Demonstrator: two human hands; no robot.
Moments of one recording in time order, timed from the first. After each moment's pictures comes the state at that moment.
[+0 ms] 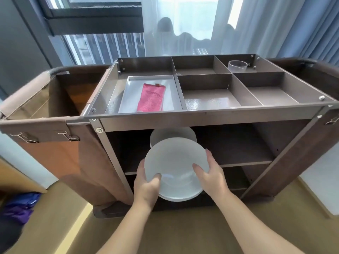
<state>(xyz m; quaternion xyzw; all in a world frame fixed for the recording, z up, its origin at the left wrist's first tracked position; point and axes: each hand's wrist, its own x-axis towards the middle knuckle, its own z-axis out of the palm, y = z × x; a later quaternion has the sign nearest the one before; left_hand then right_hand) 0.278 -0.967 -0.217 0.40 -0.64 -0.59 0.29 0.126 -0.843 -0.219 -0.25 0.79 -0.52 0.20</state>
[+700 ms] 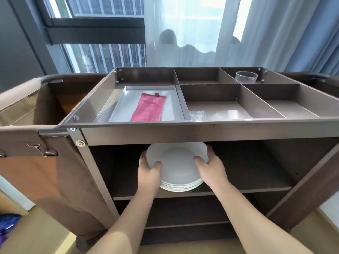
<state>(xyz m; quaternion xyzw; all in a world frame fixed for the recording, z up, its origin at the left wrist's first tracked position) 0.178 -1.040 -0.240 0.39 -0.59 -0.61 0.35 0.042 -0.923 -0.230 -0.23 0.83 -0.48 0.17</state>
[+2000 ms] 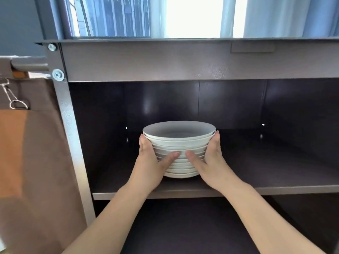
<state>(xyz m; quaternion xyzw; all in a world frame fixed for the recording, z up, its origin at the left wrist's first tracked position) 0.158 -1.095 -0.354 0.22 -0.81 -0.36 0.41 0.021 -0.963 -0.357 -0.46 0.73 -0.51 0.01</state>
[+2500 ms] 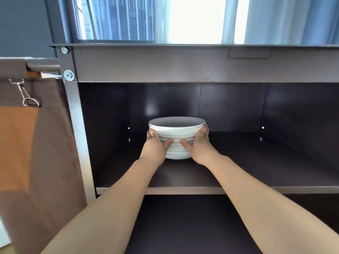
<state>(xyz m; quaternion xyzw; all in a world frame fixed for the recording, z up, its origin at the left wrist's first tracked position) 0.106 -1.129 -0.336 0.35 -0.84 -0.24 0.32 -0.008 -1.017 -0.329 -0.41 0.84 -0.37 0.03</state>
